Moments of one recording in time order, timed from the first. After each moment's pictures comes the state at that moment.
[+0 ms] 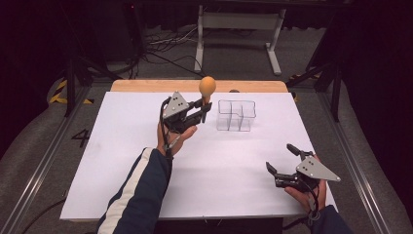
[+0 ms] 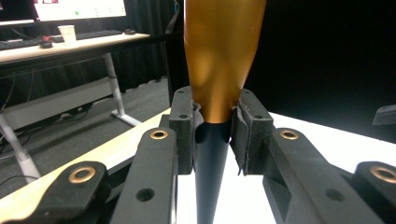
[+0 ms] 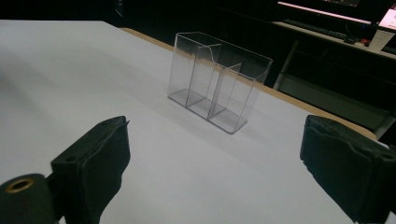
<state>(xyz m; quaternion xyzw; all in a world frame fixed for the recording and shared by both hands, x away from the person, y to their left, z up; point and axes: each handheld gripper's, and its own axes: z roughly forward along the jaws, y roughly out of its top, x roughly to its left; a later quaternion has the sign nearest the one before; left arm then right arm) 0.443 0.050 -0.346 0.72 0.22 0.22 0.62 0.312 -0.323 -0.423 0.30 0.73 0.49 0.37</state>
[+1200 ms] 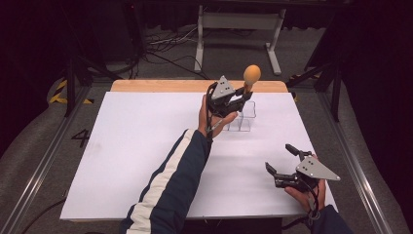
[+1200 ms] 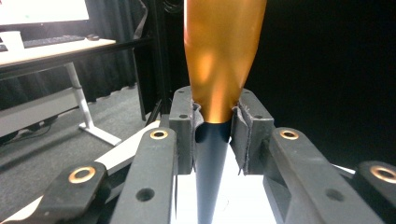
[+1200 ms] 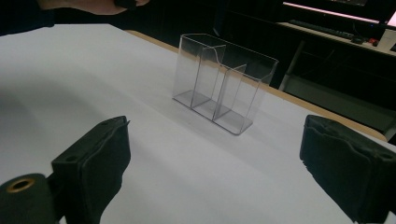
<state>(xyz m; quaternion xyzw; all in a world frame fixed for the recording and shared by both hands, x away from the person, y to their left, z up) 0.492 -0.058 -0.336 0.73 0.19 0.19 0.63 0.312 -0.323 -0.424 0.30 0.73 0.50 0.36</state>
